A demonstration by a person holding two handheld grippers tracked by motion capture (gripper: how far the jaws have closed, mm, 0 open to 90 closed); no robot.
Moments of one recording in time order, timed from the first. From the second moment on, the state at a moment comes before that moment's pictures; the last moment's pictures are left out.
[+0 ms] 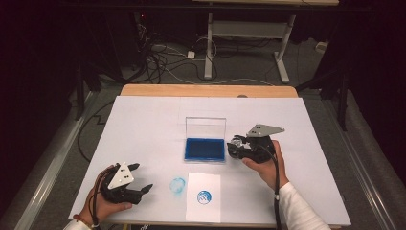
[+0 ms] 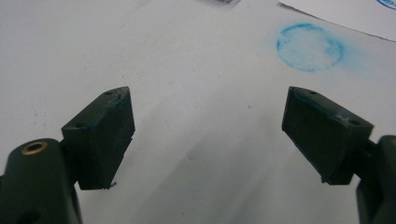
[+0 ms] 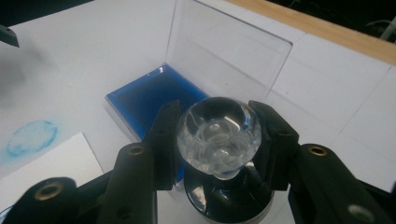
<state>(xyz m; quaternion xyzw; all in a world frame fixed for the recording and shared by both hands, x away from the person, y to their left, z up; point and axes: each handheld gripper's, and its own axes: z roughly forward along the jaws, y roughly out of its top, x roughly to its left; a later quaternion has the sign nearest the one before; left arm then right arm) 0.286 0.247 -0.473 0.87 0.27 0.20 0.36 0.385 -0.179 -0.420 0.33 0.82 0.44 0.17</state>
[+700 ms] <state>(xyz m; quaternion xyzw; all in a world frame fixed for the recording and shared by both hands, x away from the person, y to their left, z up) 0.287 0.245 -0.474 0.87 0.27 0.20 0.36 0.404 -0.190 -0.444 0.37 0.81 0.44 0.14</state>
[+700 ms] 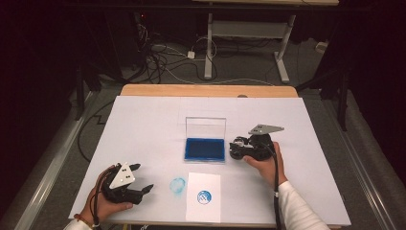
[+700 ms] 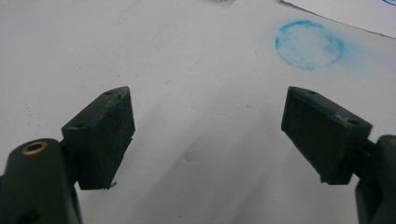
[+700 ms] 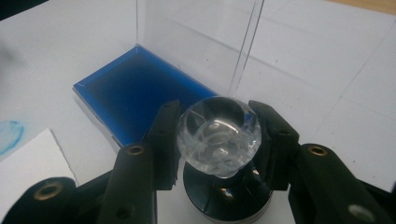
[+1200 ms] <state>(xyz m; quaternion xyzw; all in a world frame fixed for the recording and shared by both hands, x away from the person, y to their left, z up) 0.287 0.244 -0.474 0.87 0.27 0.20 0.35 0.405 -0.193 -0.448 0.38 0.81 0.42 0.13</state>
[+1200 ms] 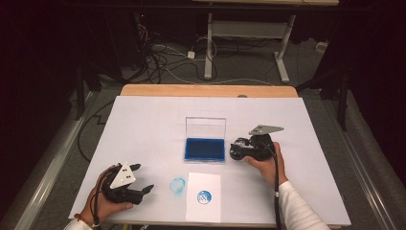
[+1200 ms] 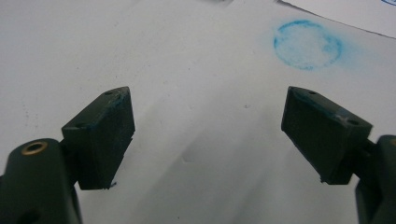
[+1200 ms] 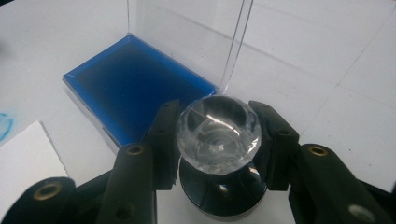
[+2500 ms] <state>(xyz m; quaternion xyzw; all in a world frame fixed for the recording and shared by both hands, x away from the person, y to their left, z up) 0.288 0.245 -0.474 0.87 0.27 0.19 0.35 0.367 -0.193 -0.401 0.31 0.81 0.42 0.28</state>
